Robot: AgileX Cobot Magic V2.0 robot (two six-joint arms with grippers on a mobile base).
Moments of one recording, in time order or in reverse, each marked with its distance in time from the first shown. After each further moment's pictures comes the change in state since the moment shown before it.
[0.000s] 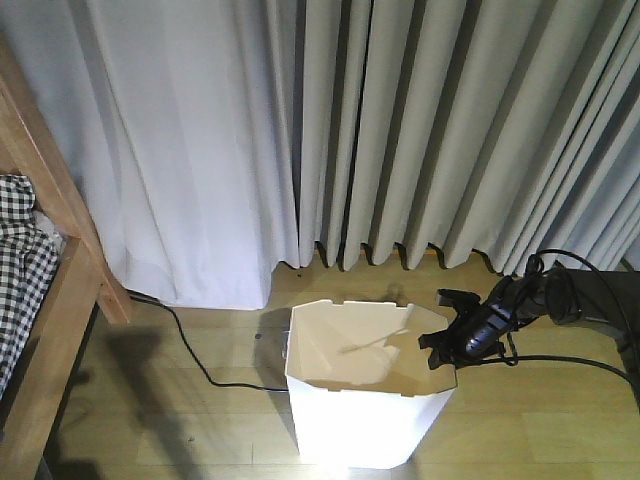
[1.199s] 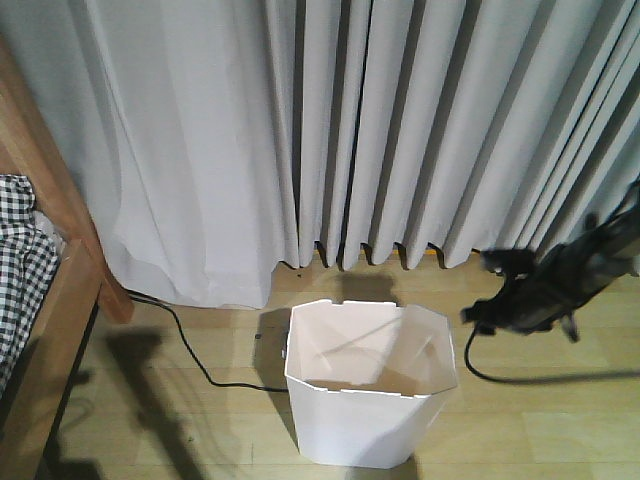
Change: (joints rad) left arm 0.000 0.000 0.000 0.000 0.000 0.000; right arm -0.007 -0.727 0.850 0.015 -0.479 -0.102
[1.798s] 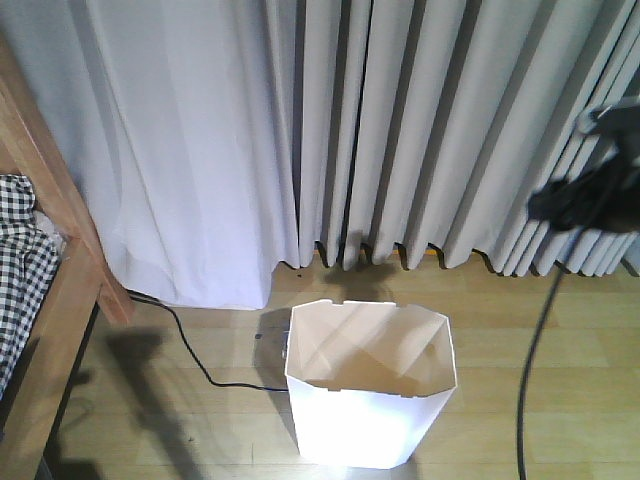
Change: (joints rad) left arm 0.000 0.000 0.000 0.000 0.000 0.000; right arm 0.000 -1.072 0.325 -0.014 0.184 0.000
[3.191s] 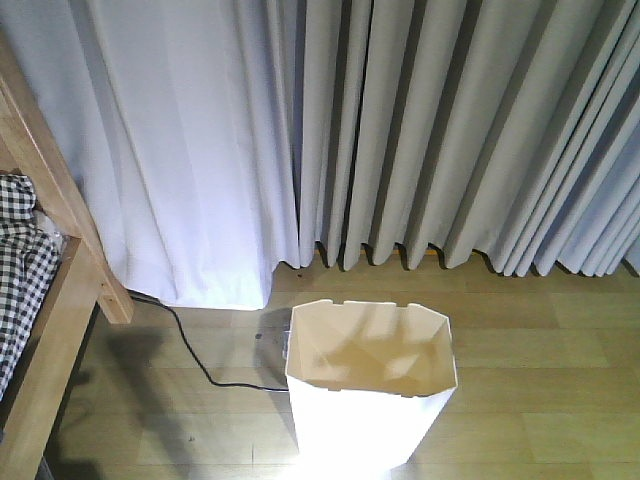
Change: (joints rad) left arm 0.000 0.000 0.000 0.000 0.000 0.000; right arm 0.052 -1.252 0.447 0.008 0.070 0.185
